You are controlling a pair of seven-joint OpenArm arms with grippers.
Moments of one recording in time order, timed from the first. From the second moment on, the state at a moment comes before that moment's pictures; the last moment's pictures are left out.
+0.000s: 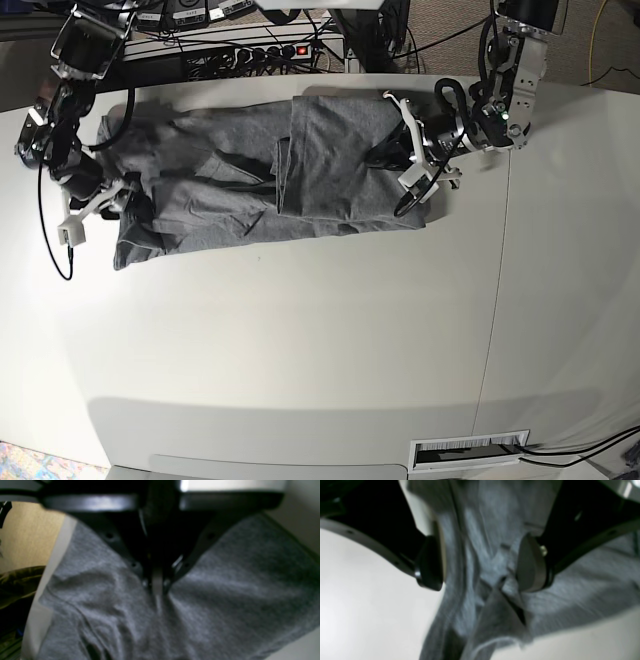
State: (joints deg) left arm 11.1 -15.1 10.7 88.4 -23.4 -41.6 30.6; right arm 1.4 22.5 31.6 71.3 39.4 38.0 -57.1
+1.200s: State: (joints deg) left arm 11.2 -15.1 10.7 88.4 -23.1 -41.6 30.0; right arm 7.4 29.5 26.2 65.4 54.1 37.2 -77.2
